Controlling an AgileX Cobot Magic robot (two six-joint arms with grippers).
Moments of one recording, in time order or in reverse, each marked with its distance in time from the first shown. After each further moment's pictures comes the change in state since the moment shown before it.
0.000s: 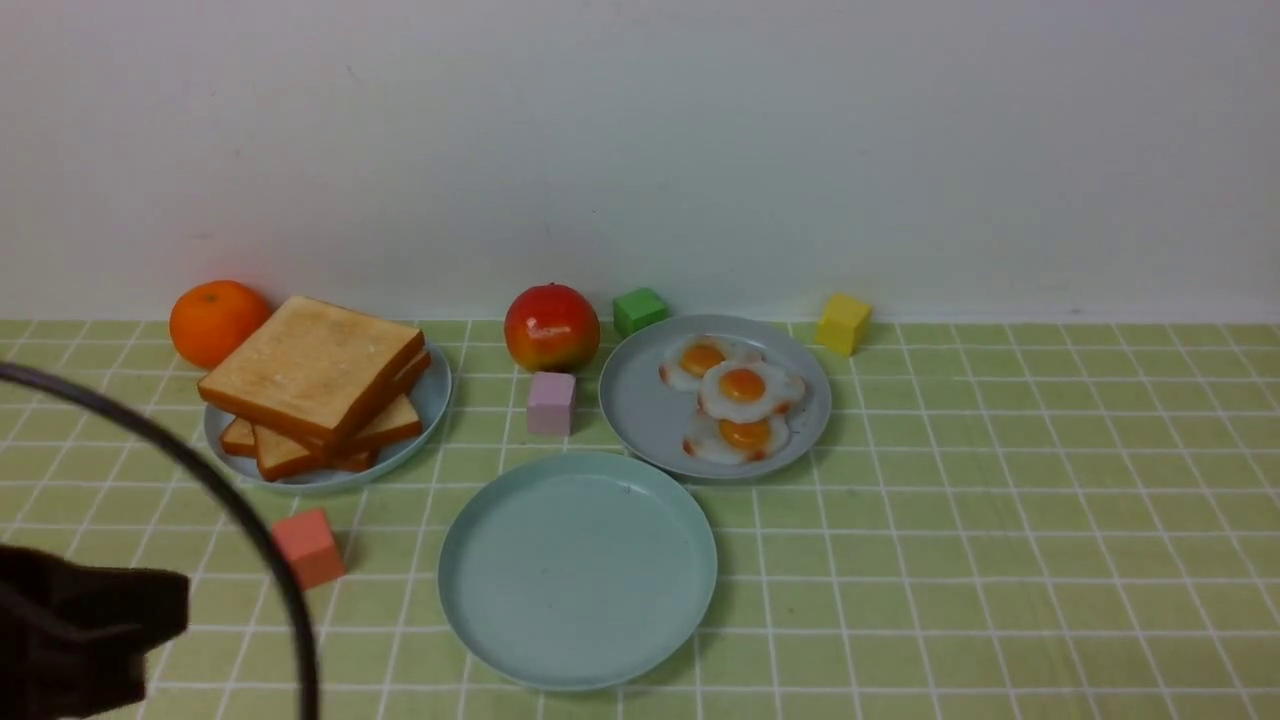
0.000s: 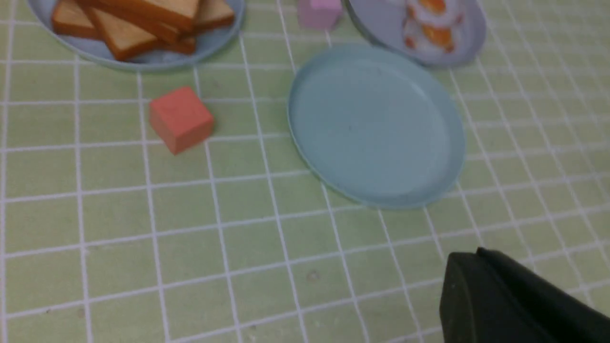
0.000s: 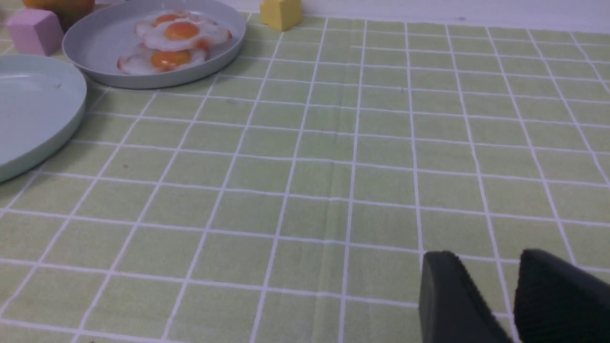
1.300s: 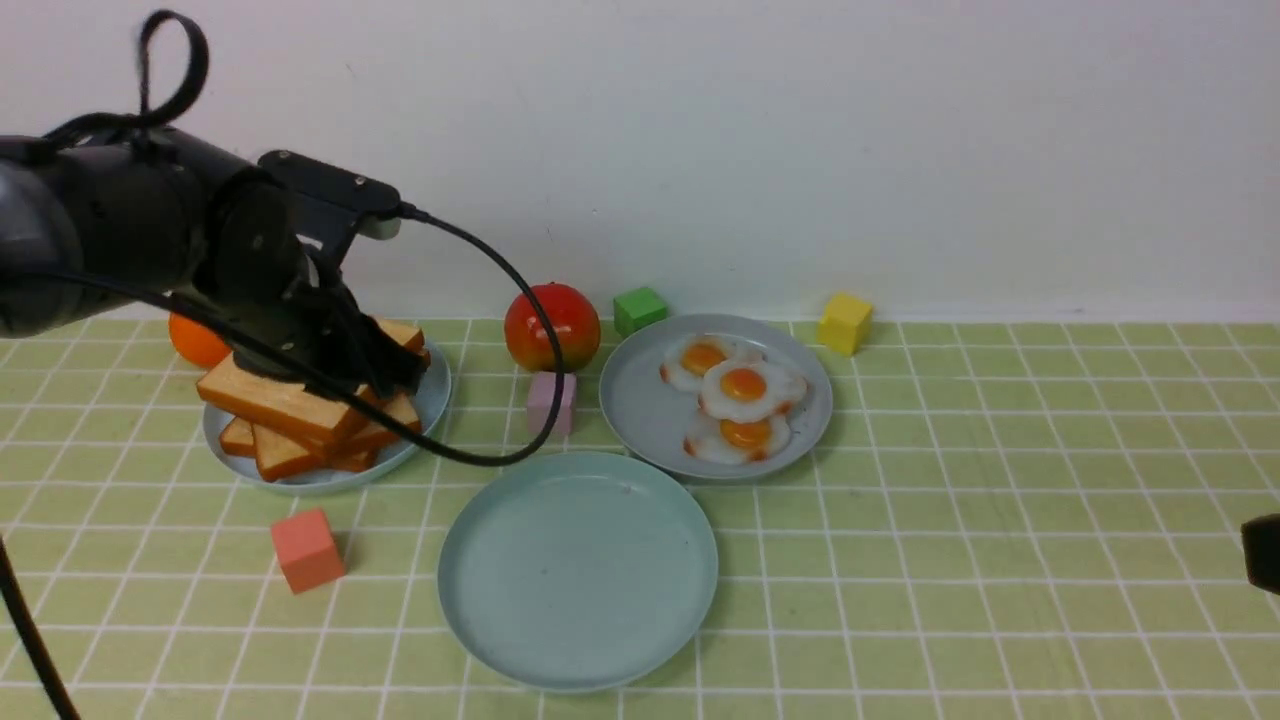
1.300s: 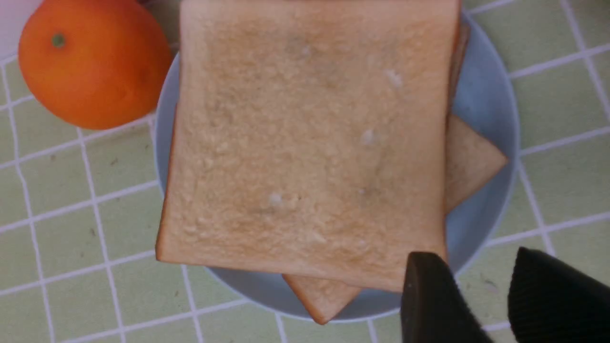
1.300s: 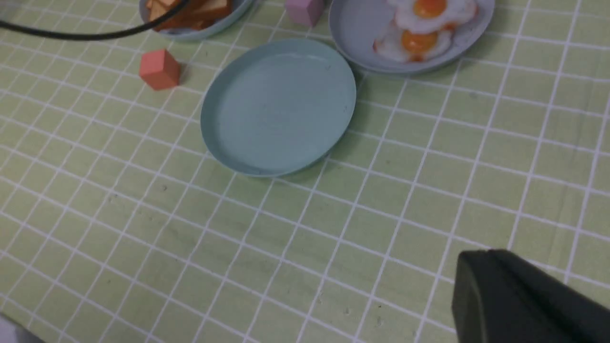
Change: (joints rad) right arm 0.161 0.729 -0.891 0.303 0.579 -0.050; left arm 0.013 1.067 -0.591 0.583 -0.200 -0.144
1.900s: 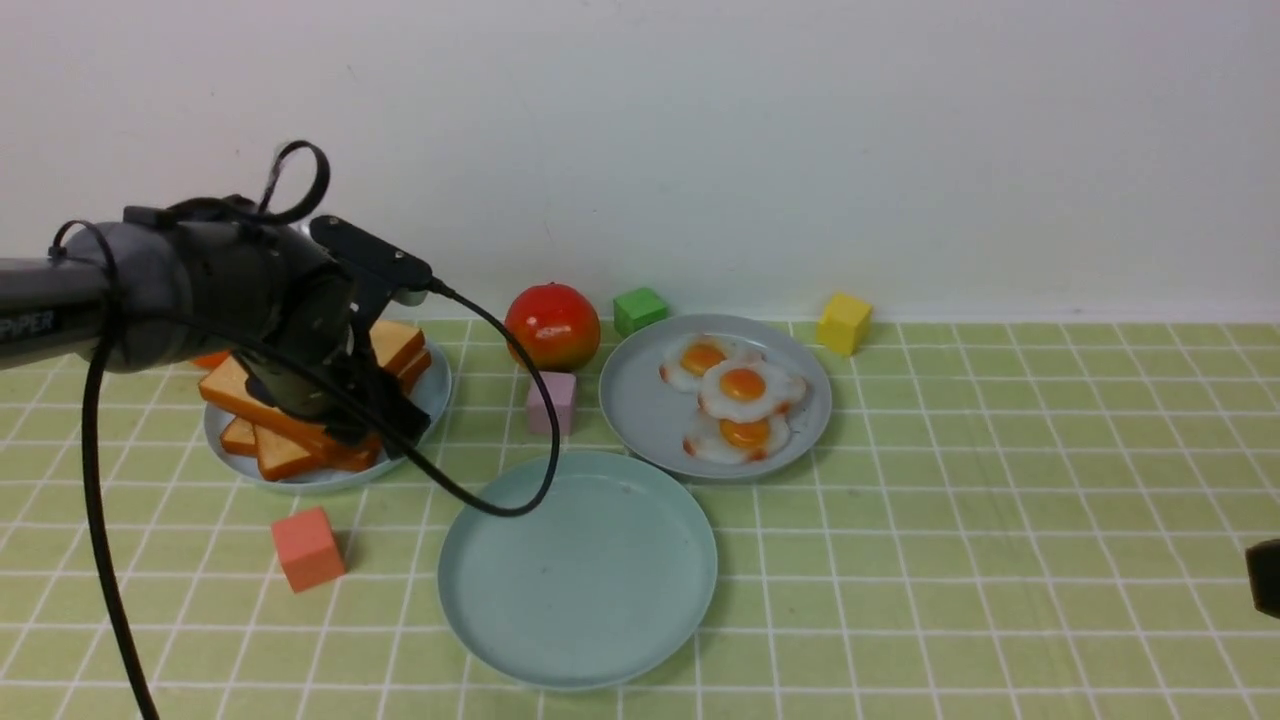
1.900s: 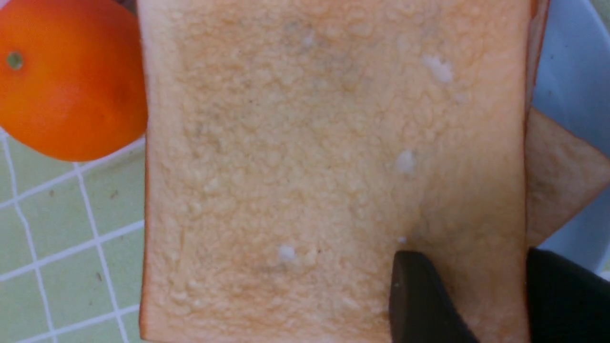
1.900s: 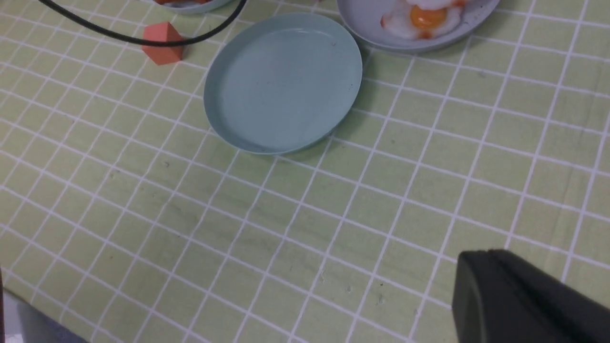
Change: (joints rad) right arm 0.005 -0.001 0.000 -0.004 0.042 -0.003; left arm 0.001 0.143 -0.011 0.156 -0.073 -0.047
